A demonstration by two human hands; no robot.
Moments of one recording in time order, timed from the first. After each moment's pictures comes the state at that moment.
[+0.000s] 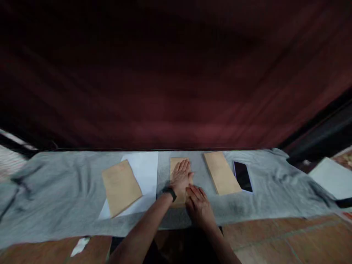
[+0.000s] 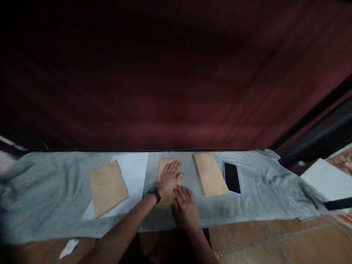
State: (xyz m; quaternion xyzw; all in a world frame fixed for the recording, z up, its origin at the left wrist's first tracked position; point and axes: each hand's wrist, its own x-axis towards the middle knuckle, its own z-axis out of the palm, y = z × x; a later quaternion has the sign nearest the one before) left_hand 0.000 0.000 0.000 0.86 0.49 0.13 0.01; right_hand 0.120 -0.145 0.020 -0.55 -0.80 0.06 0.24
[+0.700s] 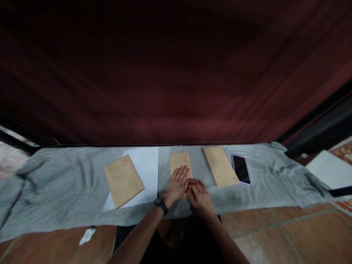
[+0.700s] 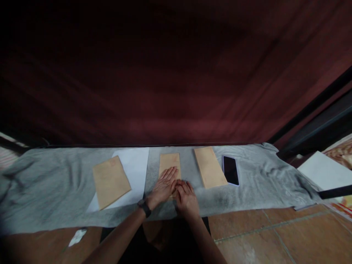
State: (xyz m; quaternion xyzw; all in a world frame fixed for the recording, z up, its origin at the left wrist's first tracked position) left_hand -0.034 -0.066 -0.003 0.89 0.42 0.16 0.03; right_hand 0.124 -0.143 -0.002 -0.54 -0.77 0.07 0.32
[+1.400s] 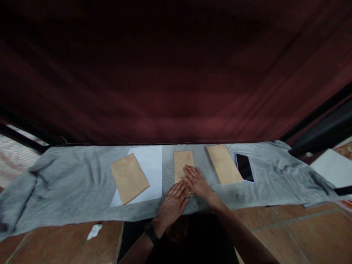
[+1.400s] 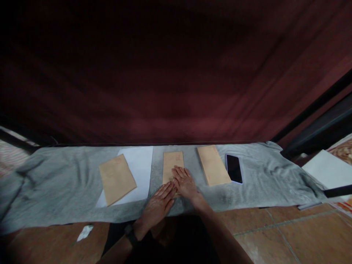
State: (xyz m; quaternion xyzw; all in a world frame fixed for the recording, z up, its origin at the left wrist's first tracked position) left_hand -0.082 -0.145 0.022 0.91 0.39 0.14 0.05; right_hand 0.115 -0.083 0.001 -0.51 -0.84 0.08 0.18
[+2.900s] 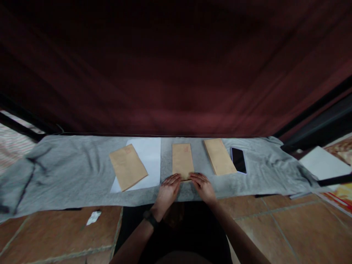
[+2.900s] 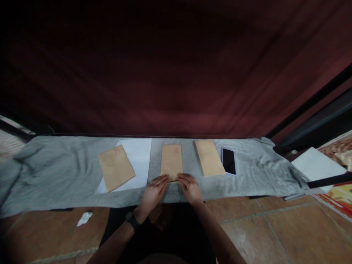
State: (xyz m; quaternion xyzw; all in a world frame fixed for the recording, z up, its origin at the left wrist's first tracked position) left_hand -0.082 -0.147 0.011 0.84 0.46 0.26 0.11; right_hand 0.144 -0.153 -0.003 -0.52 -0.78 0.14 0.32
